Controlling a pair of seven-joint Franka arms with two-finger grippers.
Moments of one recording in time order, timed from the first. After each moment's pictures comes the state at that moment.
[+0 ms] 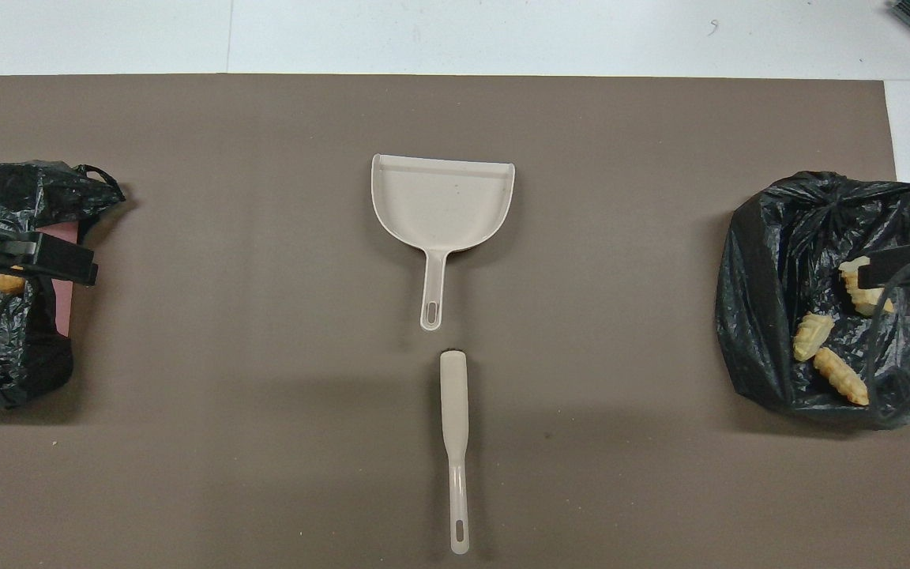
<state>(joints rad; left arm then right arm) -0.07 0.00 -0.04 -1.53 -0.01 1.50 0.05 0.08 -0.10 -0.11 -1.61 -0.02 1.55 0.08</state>
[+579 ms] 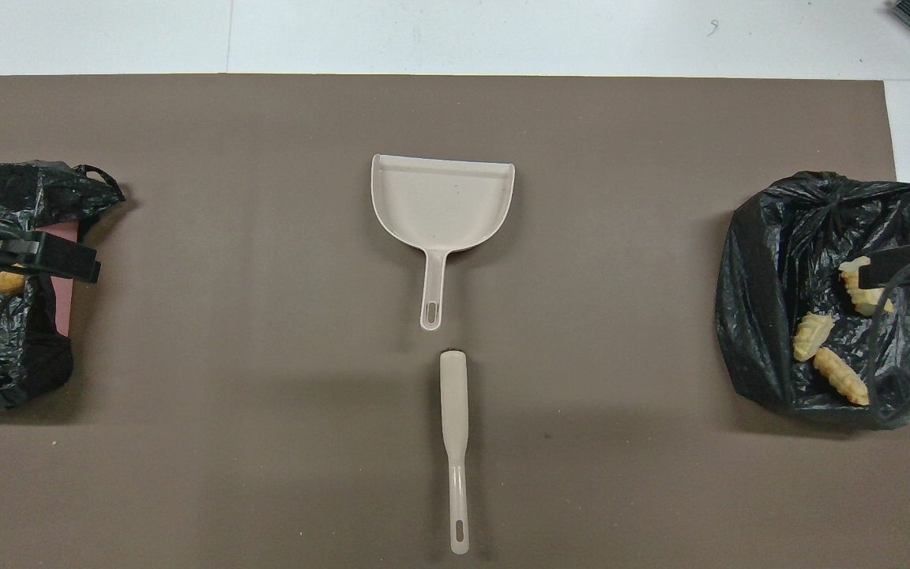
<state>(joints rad) -0.07 0.00 -0.04 -1.53 -0.01 1.51 0.07 0.08 -0.10 -0.11 -1.61 -0.02 1.55 0.08</state>
